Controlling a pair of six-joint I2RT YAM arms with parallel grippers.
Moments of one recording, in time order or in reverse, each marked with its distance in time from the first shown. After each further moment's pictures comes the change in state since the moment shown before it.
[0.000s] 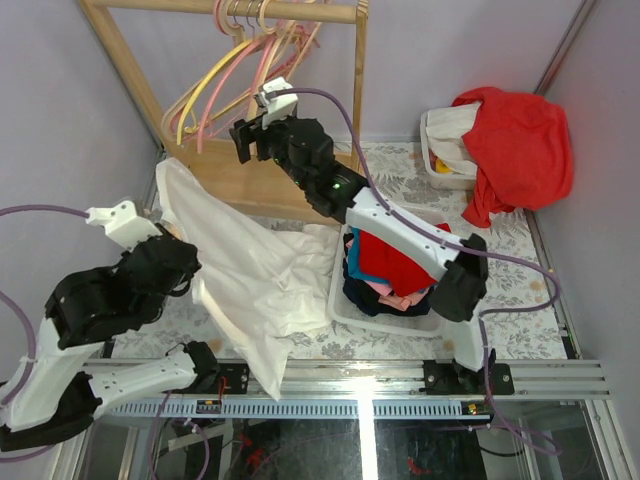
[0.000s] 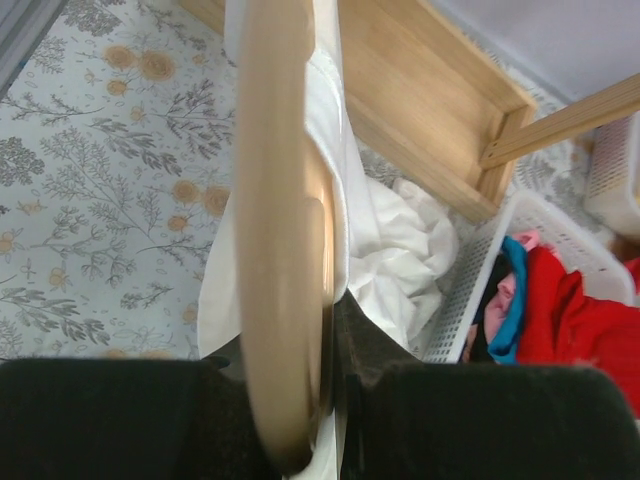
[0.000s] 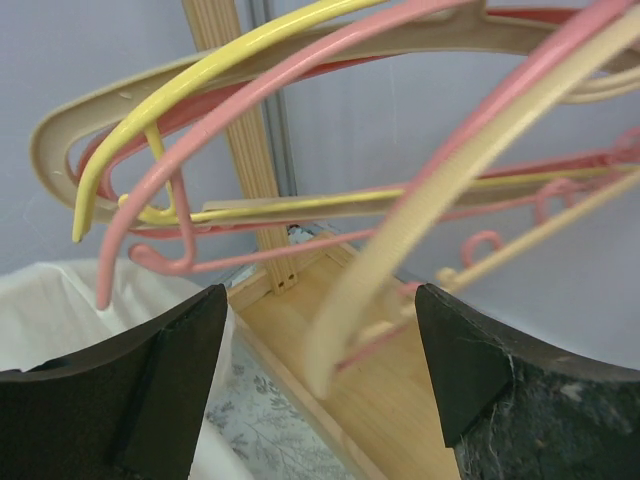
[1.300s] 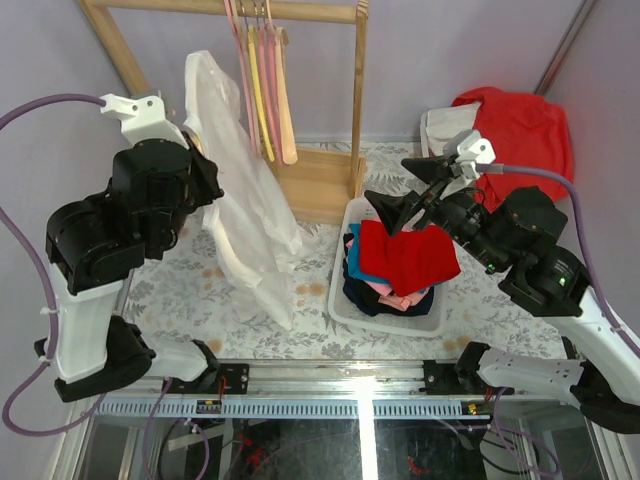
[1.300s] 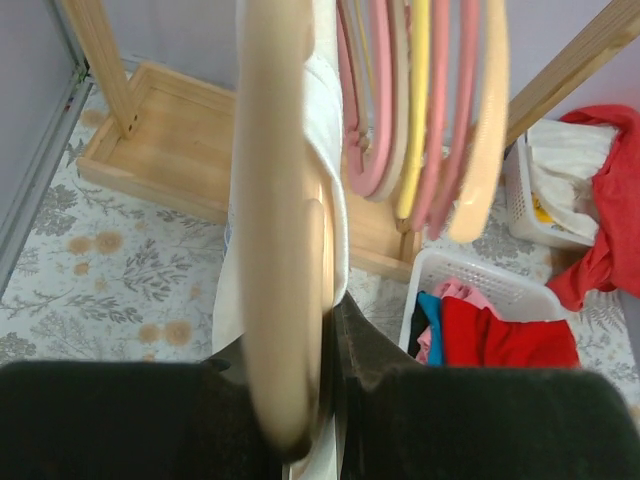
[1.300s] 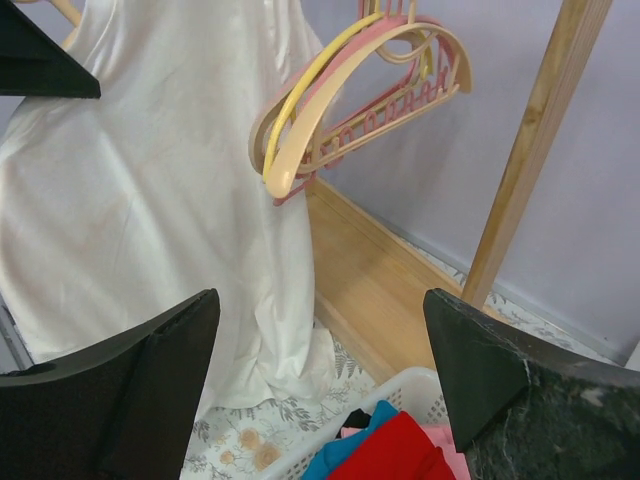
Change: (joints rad) left arm 0.088 0.532 0.880 0.060 0.071 0.524; right arm 0.000 -1.075 -0.636 -0.461 -0.089 -0.050
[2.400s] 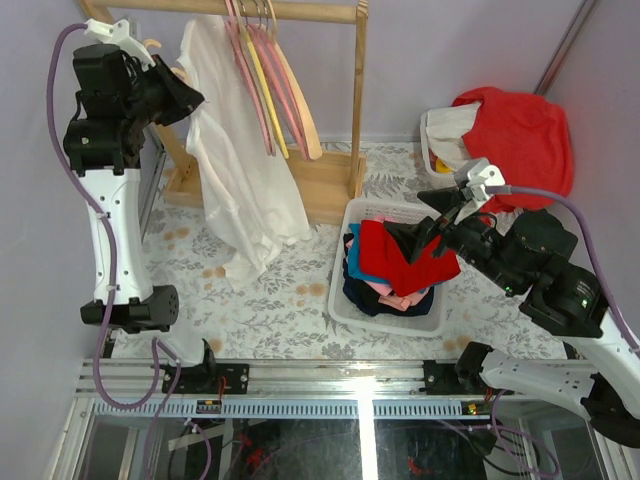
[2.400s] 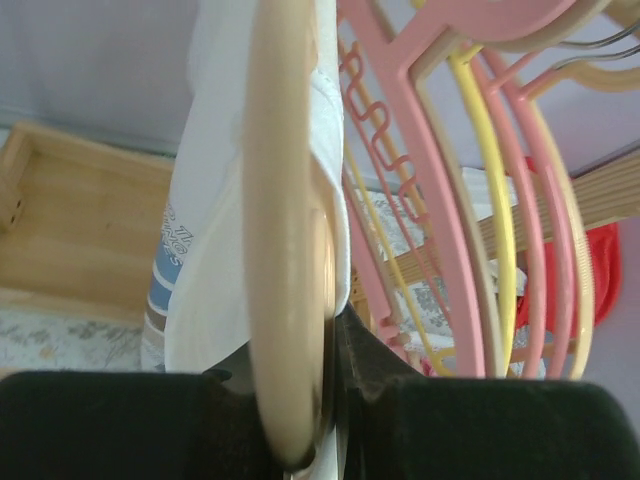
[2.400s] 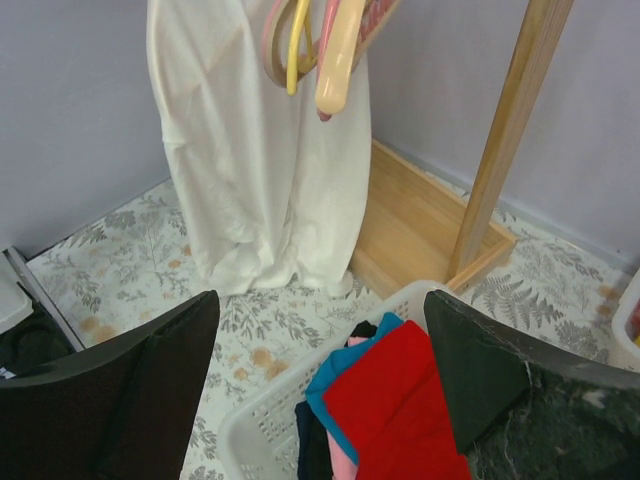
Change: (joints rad) left arm 0.933 0.254 -0.028 0.415 1.112 0.181; right arm 0.000 -0.129 -0.092 -0.172 0.019 0.068
